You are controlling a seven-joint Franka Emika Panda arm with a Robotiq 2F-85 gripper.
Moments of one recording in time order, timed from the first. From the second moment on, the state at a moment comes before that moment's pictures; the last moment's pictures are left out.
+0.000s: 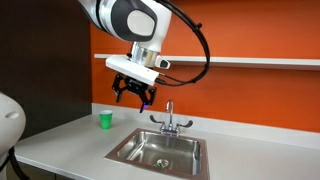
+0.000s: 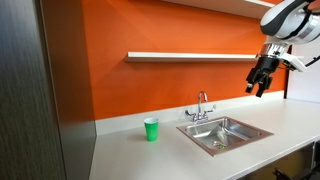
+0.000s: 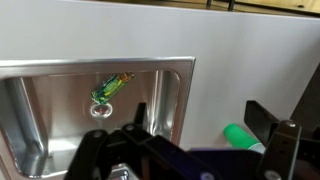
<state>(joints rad) -0.03 -0.69 -0.52 -2.65 0.04 2.03 -0.61</state>
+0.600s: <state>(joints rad) -0.02 -0.44 -0.48 -2.54 0.10 2.11 -0.61</state>
